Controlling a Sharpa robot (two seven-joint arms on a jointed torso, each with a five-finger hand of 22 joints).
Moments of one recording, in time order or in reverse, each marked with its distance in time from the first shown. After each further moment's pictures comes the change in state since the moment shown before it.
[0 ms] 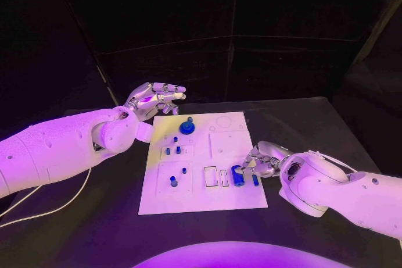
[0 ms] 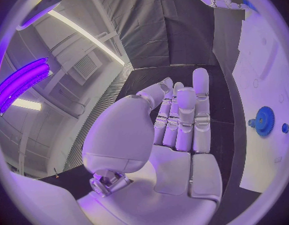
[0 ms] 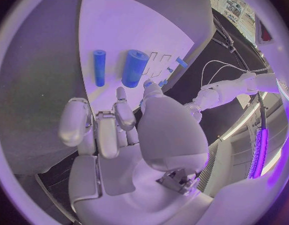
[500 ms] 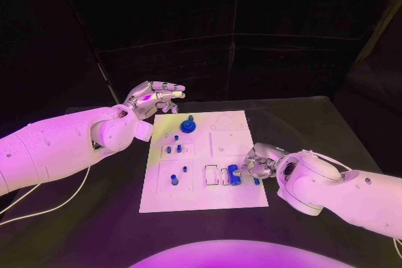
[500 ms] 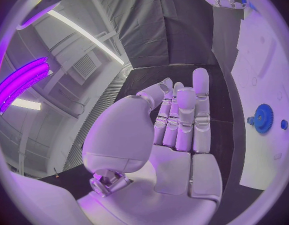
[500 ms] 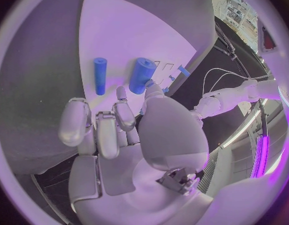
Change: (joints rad) left arm 0.000 -0.009 0.000 0.002 -0.001 0.003 -0.006; left_hand -0.005 0.005 0.000 0.000 0.000 -0.007 0.000 0.000 0.000 -0.004 -0.004 0.004 0.000 0.000 0.000 0.000 0.000 0.000 0.000 0.000 0.000 -0.001; right arm -0.006 0.032 0.000 -0.024 -0.039 0.064 -0.025; right_hand -0.023 0.005 -0.030 -0.001 -0.023 0.007 -0.007 0.030 0.013 0.000 0.000 0.006 0.014 0.000 0.000 0.006 0.011 0.000 0.000 0.000 0.000 0.012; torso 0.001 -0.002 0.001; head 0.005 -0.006
